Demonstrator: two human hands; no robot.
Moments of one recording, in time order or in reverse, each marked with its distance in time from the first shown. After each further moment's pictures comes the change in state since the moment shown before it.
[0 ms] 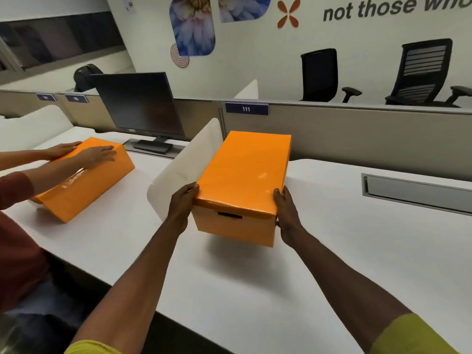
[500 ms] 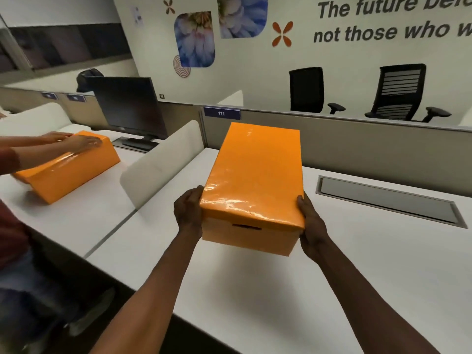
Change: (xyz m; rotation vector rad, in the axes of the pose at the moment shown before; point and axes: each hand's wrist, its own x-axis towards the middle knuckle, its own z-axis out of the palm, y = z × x) left_hand -0.192 0.015 0.146 -0.263 0.203 0.040; right_hand -0.113 -0.040 -0.206 0.107 -0.045 -0.032
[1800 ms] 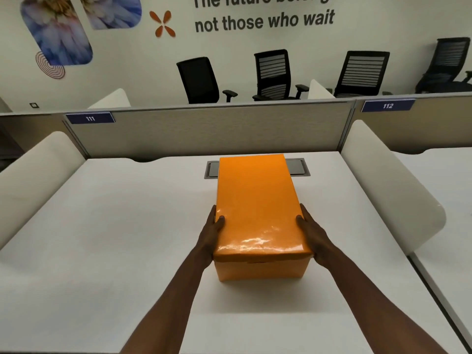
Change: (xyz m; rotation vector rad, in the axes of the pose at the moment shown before) left_hand -0.220 -0.120 0.243 0.148 -0.875 -0.357; right_hand -0.154 -0.030 -0.329 -0.302 0.375 0.106
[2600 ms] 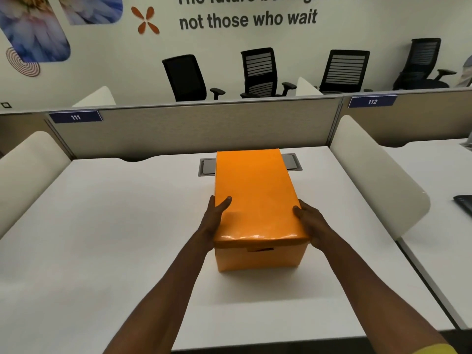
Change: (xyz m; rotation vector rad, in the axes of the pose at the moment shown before) left_hand 0.005 0.031 0.006 0.141 -0.007 -0.069; right_hand -0.001 -0.017 0.011 -0.050 0.170 0.102
